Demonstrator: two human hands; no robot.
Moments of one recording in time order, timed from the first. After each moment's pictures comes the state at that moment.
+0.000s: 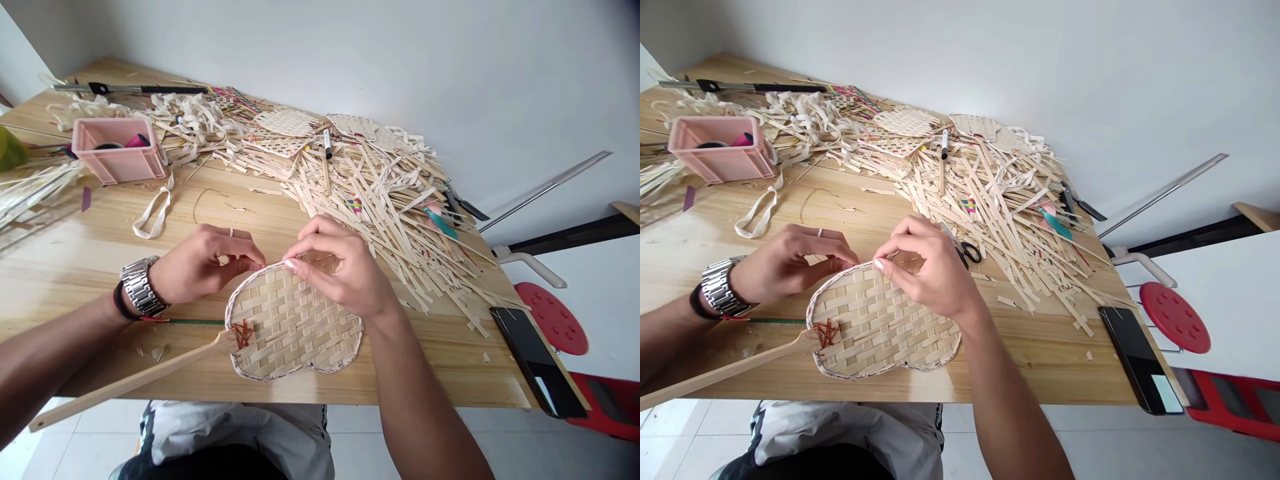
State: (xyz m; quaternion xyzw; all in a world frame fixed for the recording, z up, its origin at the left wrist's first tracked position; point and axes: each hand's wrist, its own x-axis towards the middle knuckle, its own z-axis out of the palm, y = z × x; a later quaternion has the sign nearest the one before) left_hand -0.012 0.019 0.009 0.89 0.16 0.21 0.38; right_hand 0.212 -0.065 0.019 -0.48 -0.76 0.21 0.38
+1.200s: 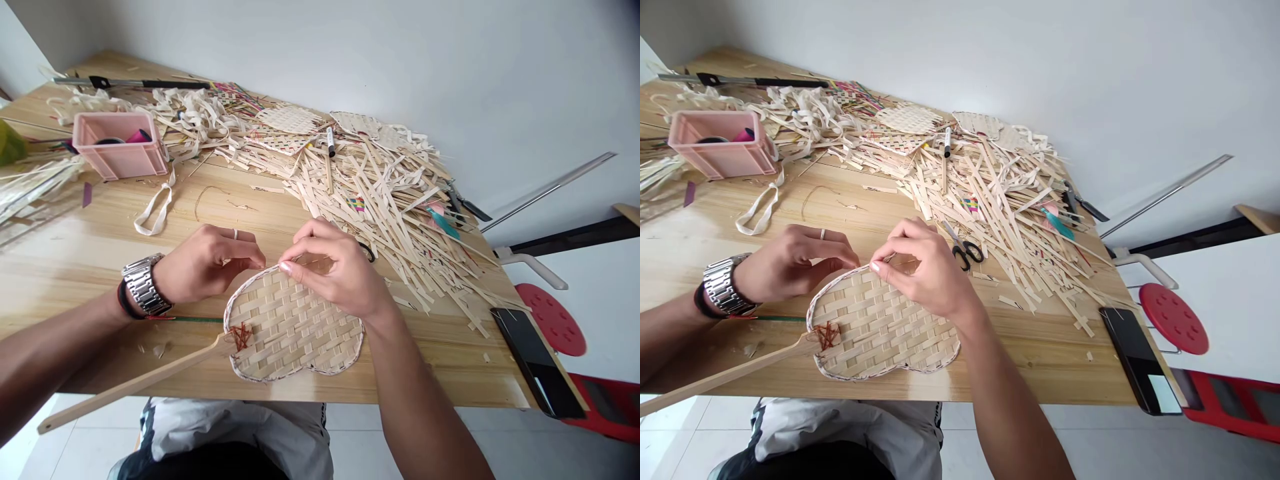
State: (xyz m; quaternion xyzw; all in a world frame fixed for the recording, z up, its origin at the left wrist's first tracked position) left_hand -0.014 0.019 0.004 0.91 0.10 0.23 0.32; right_hand 0.206 -0.065 0.014 -0.49 -0.77 0.22 0.36
